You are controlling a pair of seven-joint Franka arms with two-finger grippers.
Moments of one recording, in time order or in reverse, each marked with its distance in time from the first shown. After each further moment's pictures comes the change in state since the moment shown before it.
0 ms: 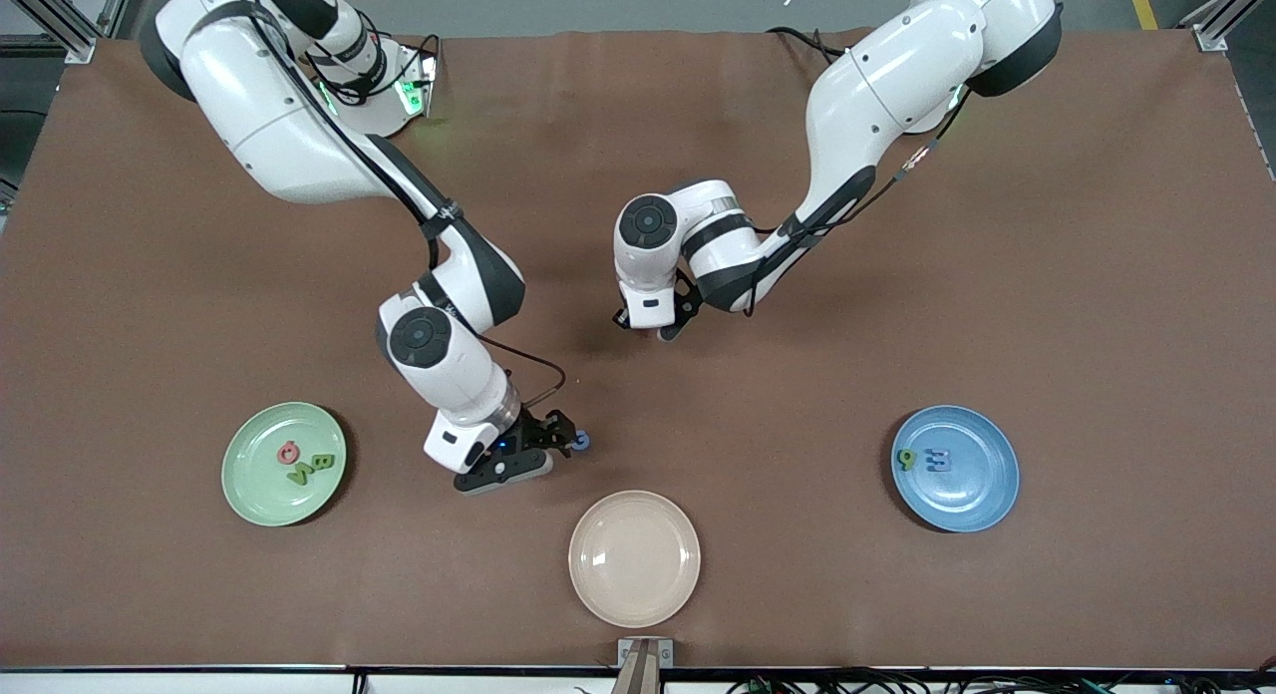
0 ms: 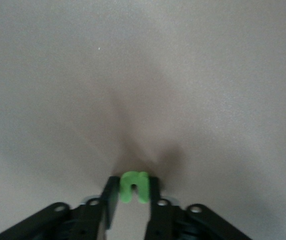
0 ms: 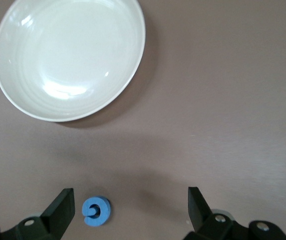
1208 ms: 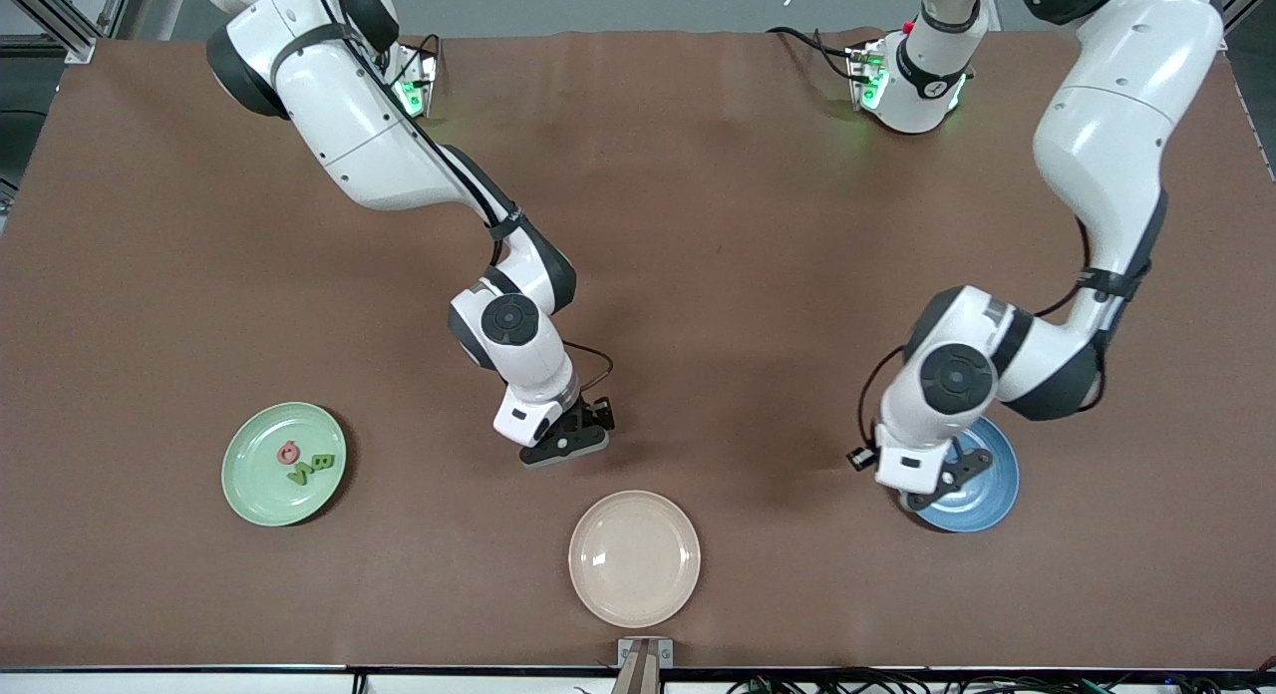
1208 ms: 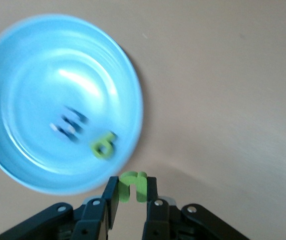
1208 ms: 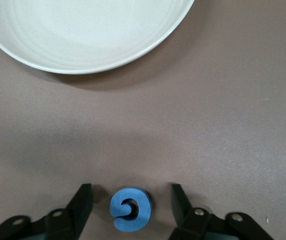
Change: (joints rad) left arm 0.541 -0.079 0.034 0.153 0.097 -0.200 1.008; right arm 0.206 0.068 -0.164 0.006 -0.001 0.077 0.117
